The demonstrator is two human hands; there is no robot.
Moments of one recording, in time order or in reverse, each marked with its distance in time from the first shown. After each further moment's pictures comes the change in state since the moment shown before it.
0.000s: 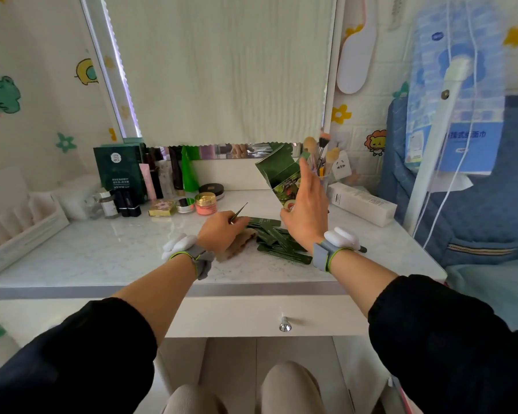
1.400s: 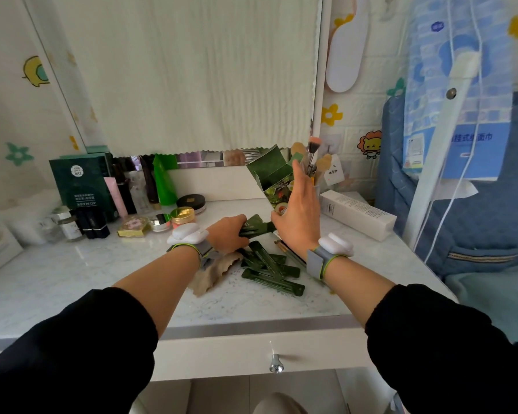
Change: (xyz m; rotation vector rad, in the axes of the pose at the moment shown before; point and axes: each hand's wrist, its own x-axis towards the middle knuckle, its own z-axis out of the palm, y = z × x) left_hand 0.074 0.031 0.022 0.477 -0.309 0.244; right_hand 0.038 0.031 0.035 0.098 0.048 0.011
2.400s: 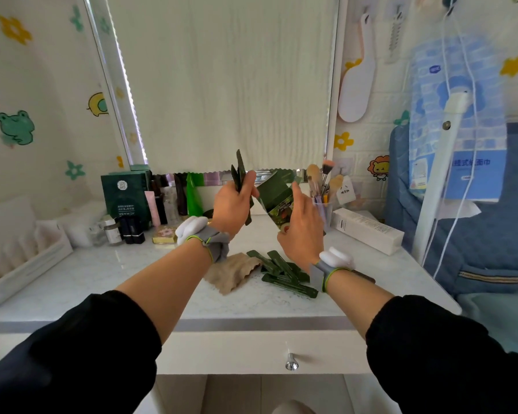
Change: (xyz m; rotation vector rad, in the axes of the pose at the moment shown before) left_hand -0.055 0.033 -0.068 -0.901 0.720 -0.105; right_hand -0.019 -0.043 -0.013 -0.134 -0.104 0.026
